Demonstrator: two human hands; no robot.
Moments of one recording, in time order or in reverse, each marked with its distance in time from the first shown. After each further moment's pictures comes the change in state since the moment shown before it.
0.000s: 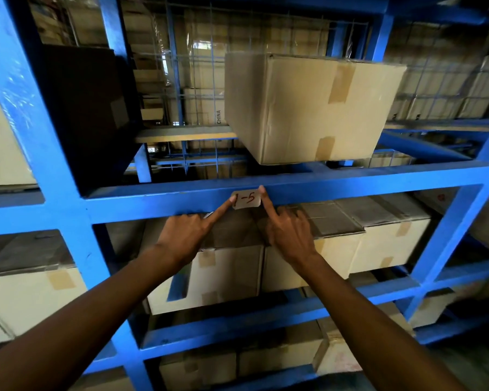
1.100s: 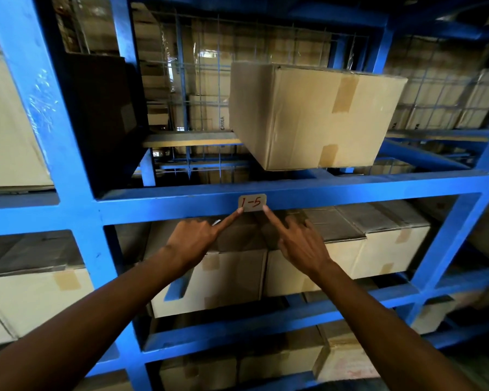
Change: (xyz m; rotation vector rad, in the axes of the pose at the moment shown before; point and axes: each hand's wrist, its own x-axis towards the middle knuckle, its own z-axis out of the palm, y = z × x) left_hand -0.003 -0.004 0.000 0.058 -0.062 0.043; right_hand -0.011 0.011 -0.017 0.045 -0.321 -0.095
